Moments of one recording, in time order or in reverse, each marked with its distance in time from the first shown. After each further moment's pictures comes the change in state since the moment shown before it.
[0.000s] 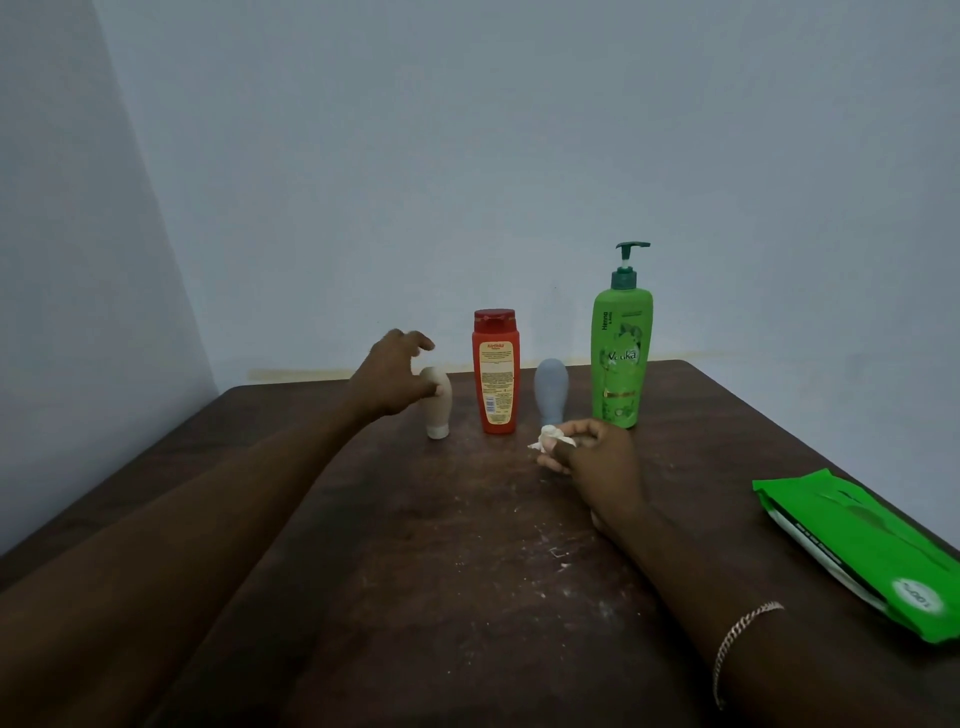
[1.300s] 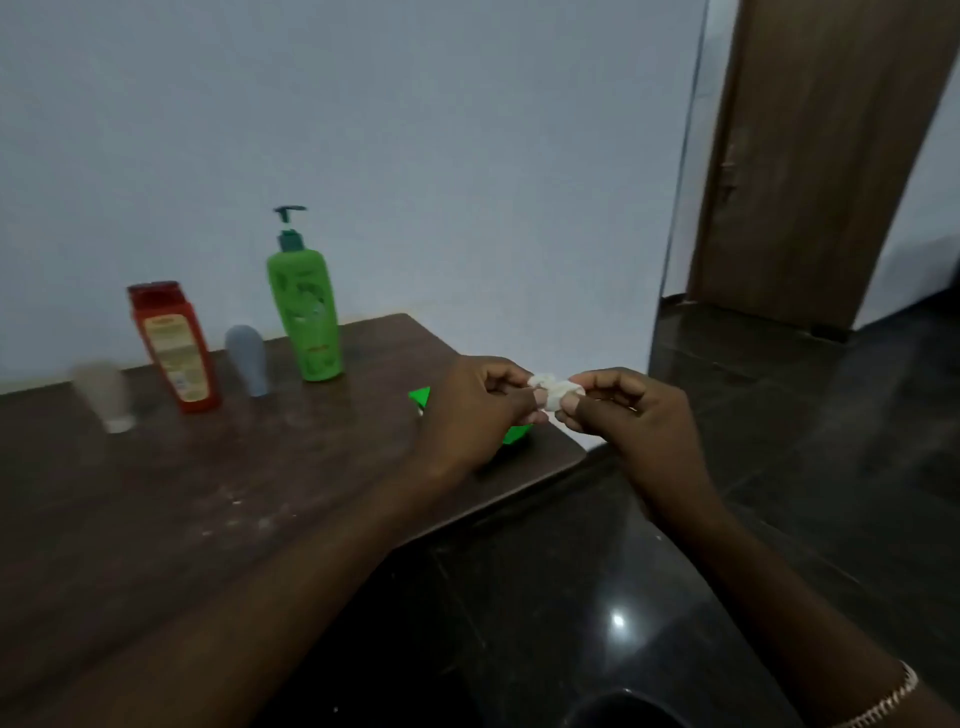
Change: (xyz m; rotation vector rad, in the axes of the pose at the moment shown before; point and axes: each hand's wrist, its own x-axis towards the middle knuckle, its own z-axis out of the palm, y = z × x) left_hand -0.214 0.382 0.108 -1.108 -0.449 0.231; right_hand -0.181 -0.110 -0.323 -0.090 0.269 -0.271
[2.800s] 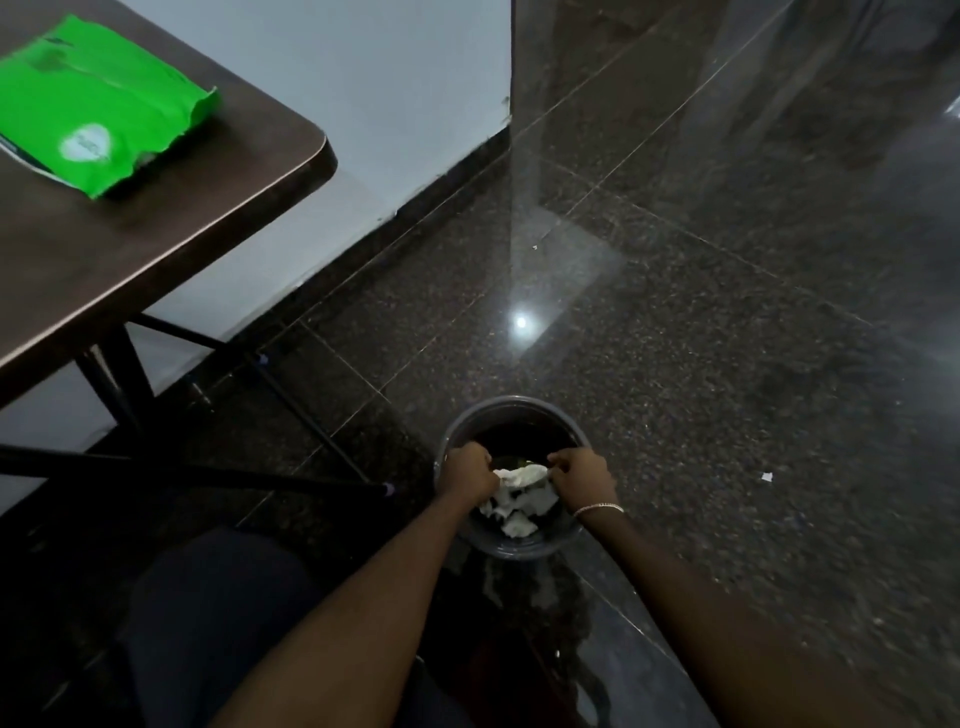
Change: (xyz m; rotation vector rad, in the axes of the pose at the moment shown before) left_hand -0.200 -0.361 0.213 0.735 -0.648 -0.770; right_hand -0.277 0.313 -0.164 -0.874 -0.045 1.049
